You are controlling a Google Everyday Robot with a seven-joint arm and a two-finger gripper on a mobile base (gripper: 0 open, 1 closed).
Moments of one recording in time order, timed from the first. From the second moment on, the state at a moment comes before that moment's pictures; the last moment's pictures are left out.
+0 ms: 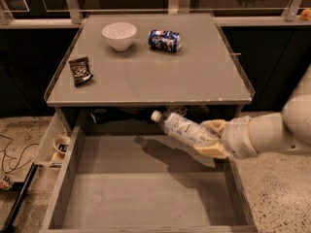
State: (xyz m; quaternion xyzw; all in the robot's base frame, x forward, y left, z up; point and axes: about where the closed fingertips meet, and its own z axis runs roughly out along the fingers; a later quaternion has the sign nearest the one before) arm 0.468 -0.147 0.749 -0.51 0.75 0.18 0.36
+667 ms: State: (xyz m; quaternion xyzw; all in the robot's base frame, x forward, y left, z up) arm 0.457 -0.195 0.877 -0.55 0.74 0.12 0.38
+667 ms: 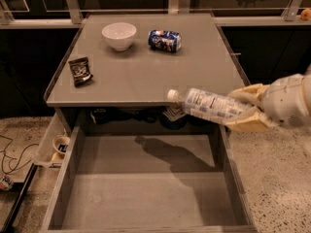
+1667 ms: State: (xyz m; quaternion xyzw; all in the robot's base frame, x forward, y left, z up) arm 0.502 -0.204 0.942 -0.57 0.71 0.07 0.40
